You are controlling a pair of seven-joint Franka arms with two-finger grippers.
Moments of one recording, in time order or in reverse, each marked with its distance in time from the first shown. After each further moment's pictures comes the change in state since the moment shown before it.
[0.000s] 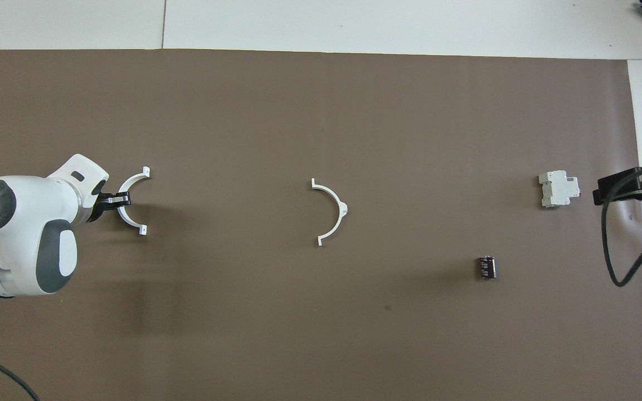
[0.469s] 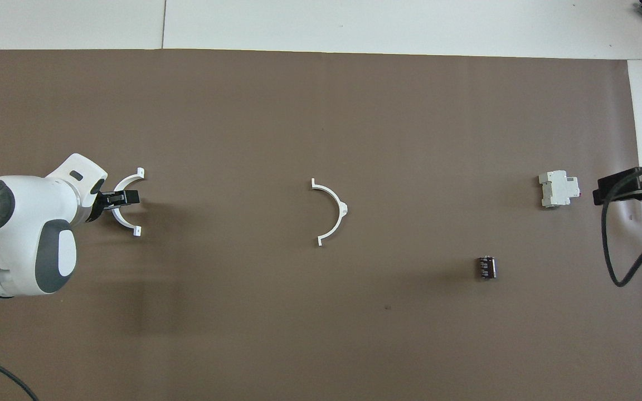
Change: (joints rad) left arm 0.001 -0.001 0.001 0.000 0.000 0.000 -0.019; right arm 0.000 0.000 0.000 0.000 0.000 0.000 0.000
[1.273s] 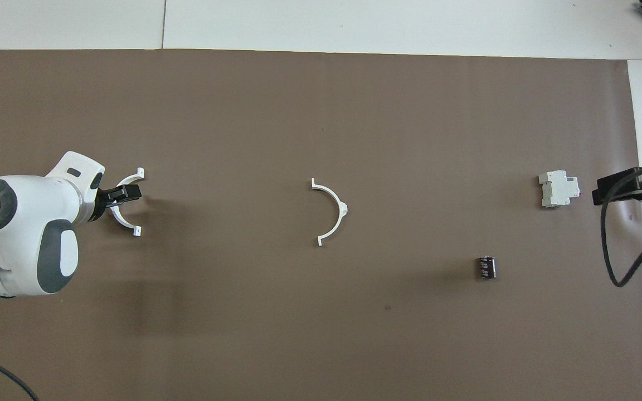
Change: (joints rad) left arm -0.002 -0.004 -0.007 0.001 0.000 0.000 -0.145; right arm 0.001 0.000 0.001 0.000 0.000 0.000 0.000
